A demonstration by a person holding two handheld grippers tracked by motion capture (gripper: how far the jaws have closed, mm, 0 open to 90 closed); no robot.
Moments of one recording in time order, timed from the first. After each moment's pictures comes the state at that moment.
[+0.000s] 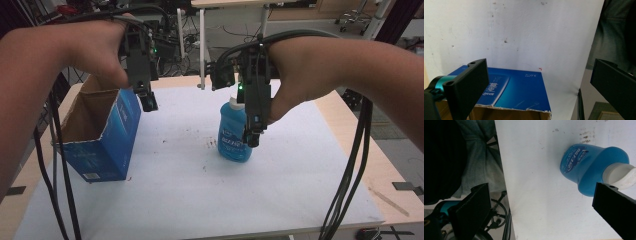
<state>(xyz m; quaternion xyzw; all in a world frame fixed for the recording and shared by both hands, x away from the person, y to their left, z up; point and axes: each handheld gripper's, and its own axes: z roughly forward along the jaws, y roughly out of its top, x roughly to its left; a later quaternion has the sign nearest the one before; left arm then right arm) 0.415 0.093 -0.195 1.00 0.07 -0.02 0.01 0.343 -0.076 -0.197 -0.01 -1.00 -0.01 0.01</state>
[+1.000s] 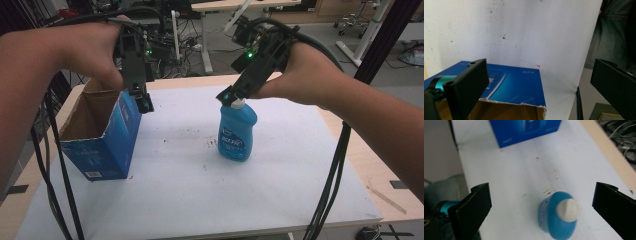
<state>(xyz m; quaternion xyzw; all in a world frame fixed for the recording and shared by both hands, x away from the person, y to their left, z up) 0.402 0.101 -0.191 1.00 0.08 -0.01 0.01 0.367 -0.122 -0.192 -0.17 -0.93 -0.32 -0.08</state>
